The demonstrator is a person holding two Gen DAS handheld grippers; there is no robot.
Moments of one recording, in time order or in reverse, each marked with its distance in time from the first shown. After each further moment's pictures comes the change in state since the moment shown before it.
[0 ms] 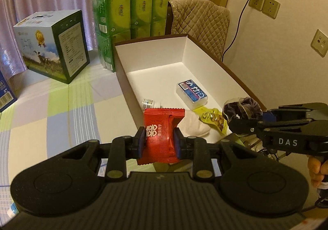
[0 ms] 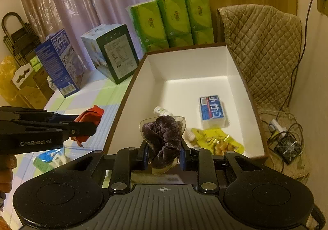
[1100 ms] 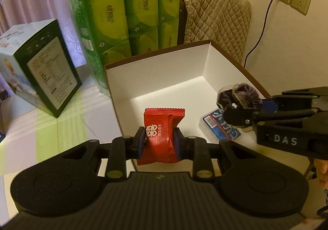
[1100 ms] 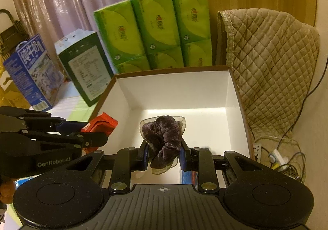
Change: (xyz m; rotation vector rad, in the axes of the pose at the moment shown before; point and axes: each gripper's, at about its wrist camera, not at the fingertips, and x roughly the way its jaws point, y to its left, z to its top) left arm 0.131 0.009 0.096 0.052 0.054 0.067; right arm 0.116 -0.055 0.099 -0.037 0.020 -0.024
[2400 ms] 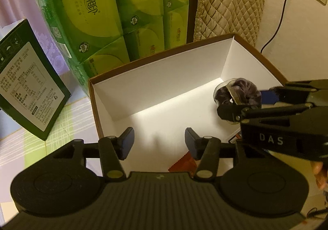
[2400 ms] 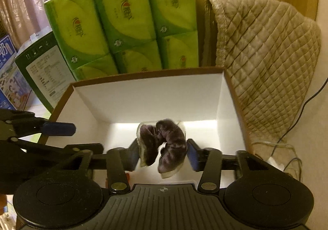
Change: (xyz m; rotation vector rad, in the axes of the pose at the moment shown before) left arm 0.085 0.012 0.036 0.036 0.065 0.022; right arm 0.078 -0.030 0.031 0.020 0.009 -0.095
